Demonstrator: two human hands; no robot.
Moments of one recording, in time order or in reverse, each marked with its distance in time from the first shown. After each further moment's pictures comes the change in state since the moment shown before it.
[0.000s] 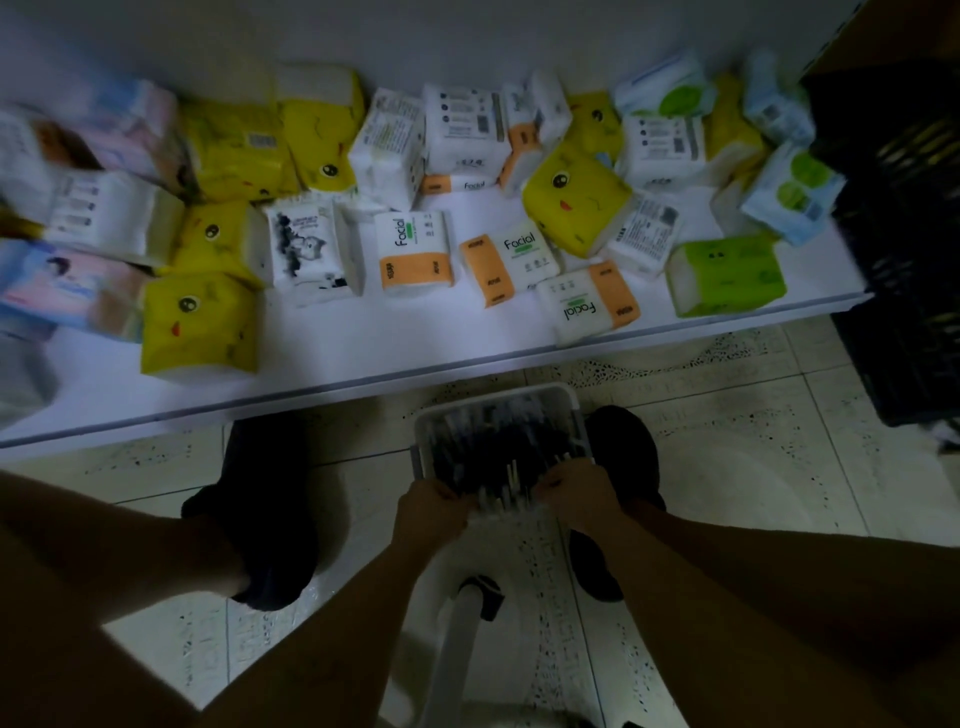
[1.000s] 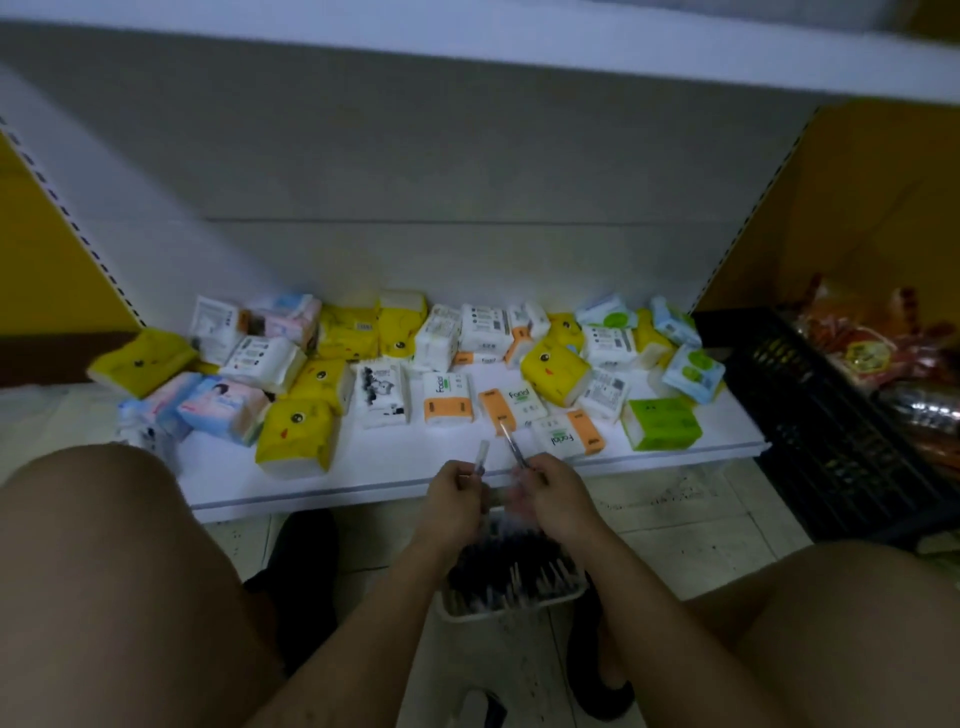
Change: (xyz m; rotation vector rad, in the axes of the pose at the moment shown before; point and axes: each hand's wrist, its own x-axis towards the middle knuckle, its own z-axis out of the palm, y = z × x) left_hand -0.132 0.087 -0.069 -0.411 0.110 0.532; right_hand -0.142 -0.136 -0.064 0.572 0.314 -0.319
